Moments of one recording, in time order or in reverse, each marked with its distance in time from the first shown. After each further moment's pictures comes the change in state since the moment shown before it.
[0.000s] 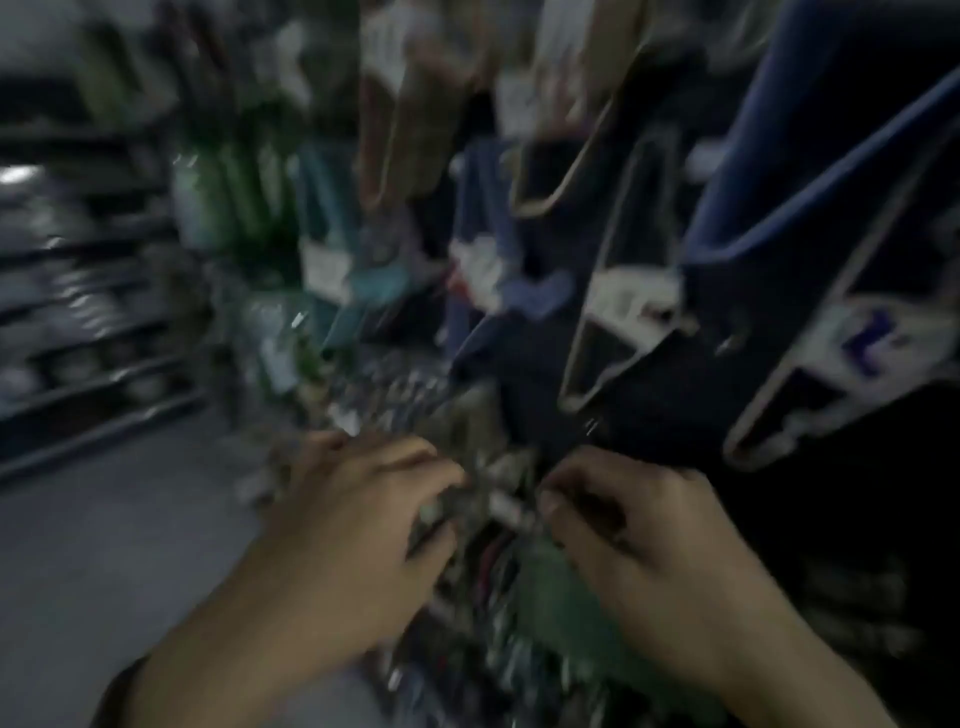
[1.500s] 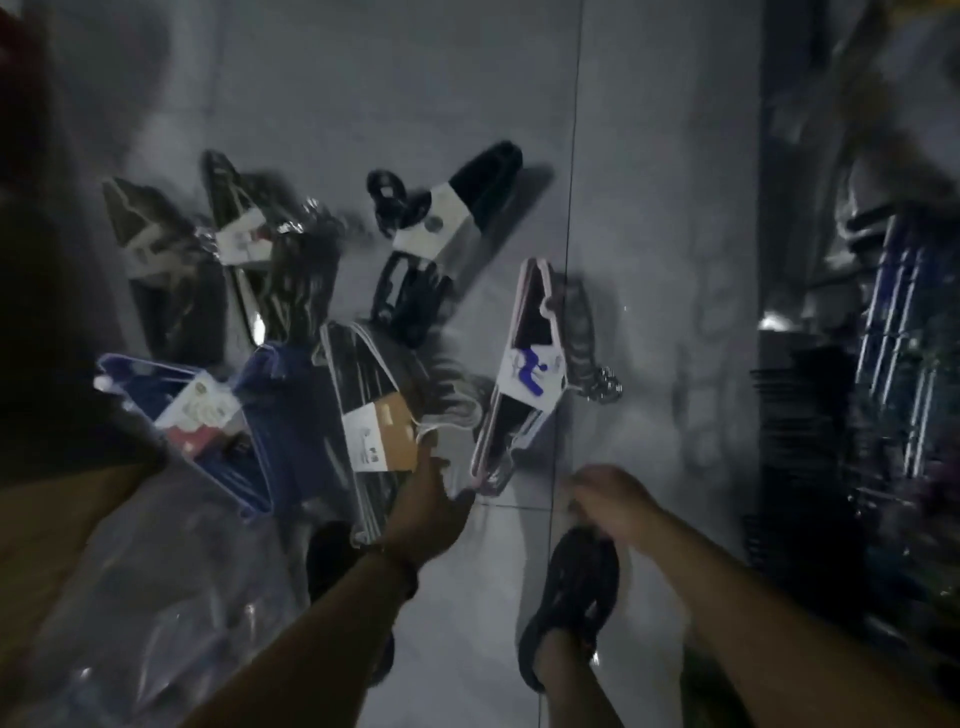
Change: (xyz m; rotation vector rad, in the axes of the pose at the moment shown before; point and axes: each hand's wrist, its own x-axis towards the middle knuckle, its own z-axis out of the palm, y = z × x) left_hand -0.660 -0.152 0.763 -0.913 -0.443 -1.854; right_hand -0.276 0.357 0.920 -0.105 -1.519 0.822
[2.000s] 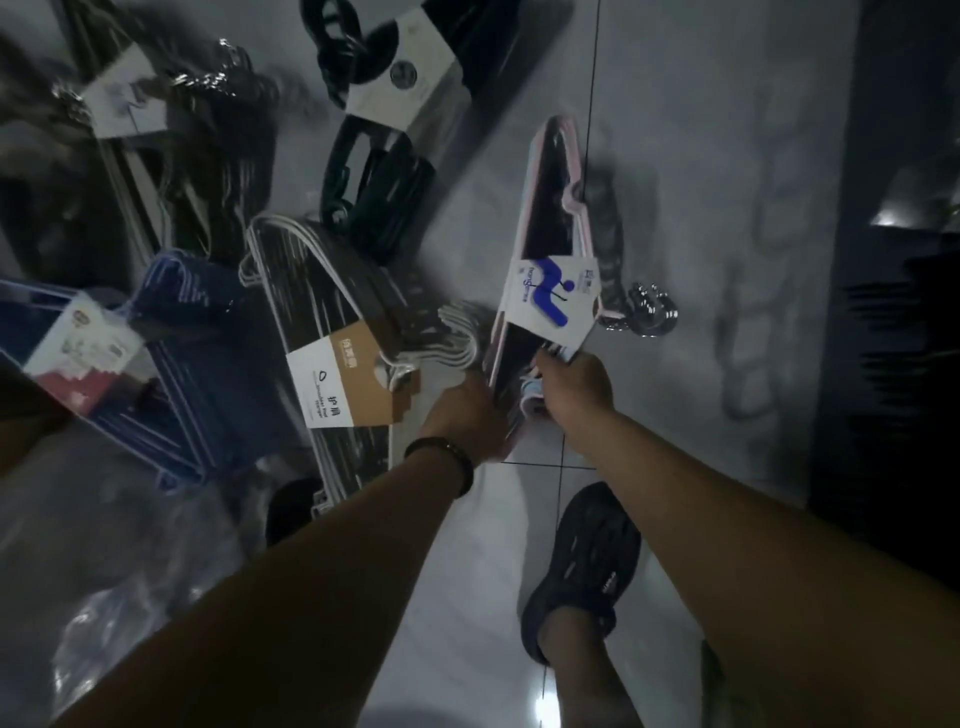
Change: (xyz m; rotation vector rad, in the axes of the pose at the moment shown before) left_hand 0.136 -0.012 0.077 0.187 0.021 0.030; right_hand 0.149 -0.033 0.062 0.361 0.394 -0.012
